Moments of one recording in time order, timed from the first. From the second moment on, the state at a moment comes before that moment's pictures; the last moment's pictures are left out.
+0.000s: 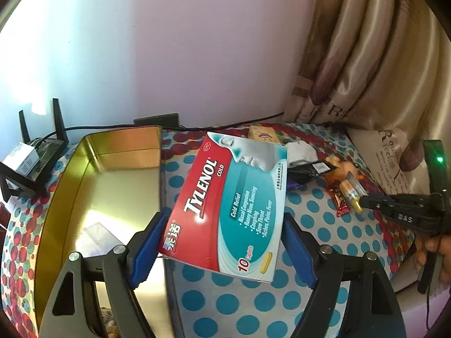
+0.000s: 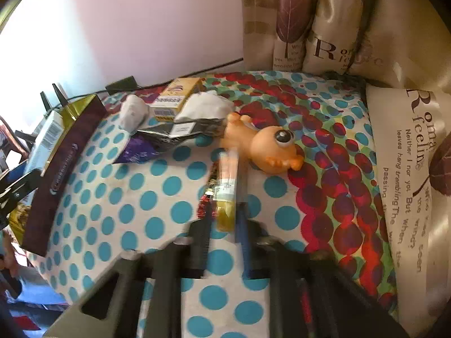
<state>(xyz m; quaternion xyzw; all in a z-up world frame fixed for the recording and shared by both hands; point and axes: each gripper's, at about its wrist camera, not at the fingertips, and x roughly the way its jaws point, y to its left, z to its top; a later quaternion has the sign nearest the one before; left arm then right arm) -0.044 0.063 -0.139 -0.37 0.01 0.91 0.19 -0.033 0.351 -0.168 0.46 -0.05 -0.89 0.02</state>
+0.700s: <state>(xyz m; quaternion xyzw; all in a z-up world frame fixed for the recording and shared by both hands) -0.115 -0.032 -0.125 -0.37 -0.01 0.92 0.11 -0.023 0.314 -0.132 0.43 -0.15 -0.89 0.06</state>
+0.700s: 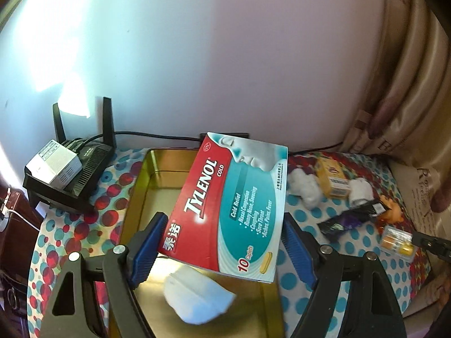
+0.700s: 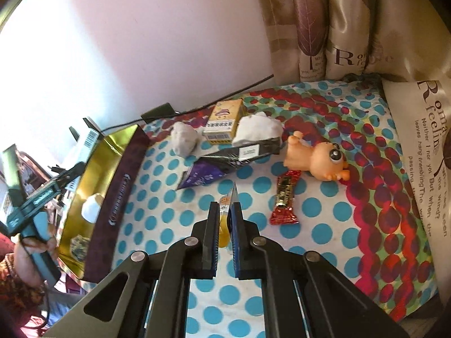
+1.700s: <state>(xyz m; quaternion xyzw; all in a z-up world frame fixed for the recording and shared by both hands) -0.100 -0.080 -0.135 -0.40 -0.06 0.91 0.06 -0.032 0.230 -0.099 0.42 -0.18 -0.88 0.15</state>
